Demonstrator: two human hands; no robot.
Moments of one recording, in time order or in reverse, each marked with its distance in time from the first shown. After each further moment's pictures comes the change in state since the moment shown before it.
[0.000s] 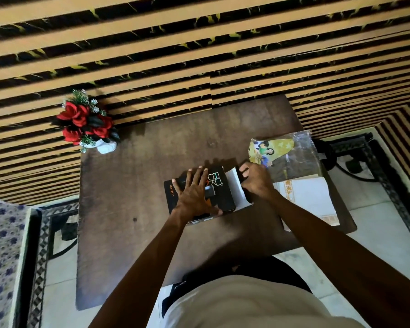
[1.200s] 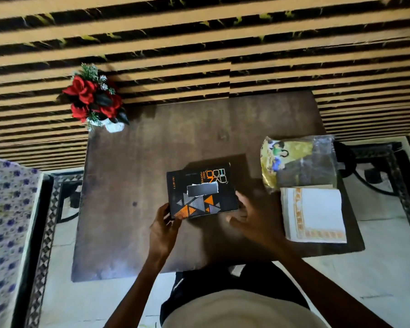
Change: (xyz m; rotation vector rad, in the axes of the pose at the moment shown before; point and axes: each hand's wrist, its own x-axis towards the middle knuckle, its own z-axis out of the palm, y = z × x) left_hand -0.106 -0.032 0.059 -1.023 0.432 -0.483; right_hand -0.086 0.028 0.027 0.063 -0.219 -0.242
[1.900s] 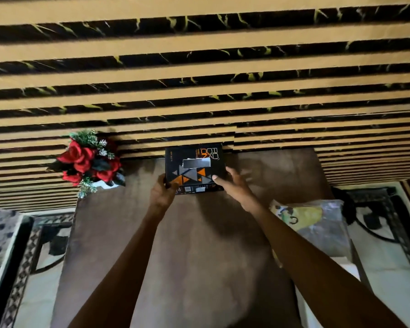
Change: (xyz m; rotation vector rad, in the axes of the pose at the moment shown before) left_hand 0.262 0.138 -0.003 -0.013 -0.009 0.103; right_hand 0.258 -0.101 -0.076 0.473 0.028 0.203
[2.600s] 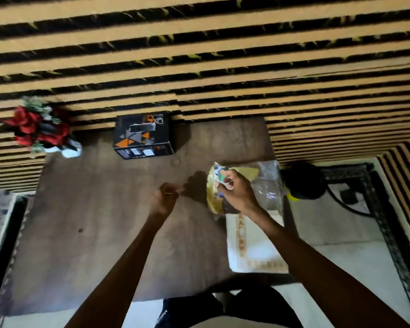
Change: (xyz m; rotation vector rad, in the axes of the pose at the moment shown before) left_hand -0.162 -0.022 0.164 0.137 -0.006 0.133; right_hand -0.123 0.150 -0.153 -0.256 0.183 -0.288
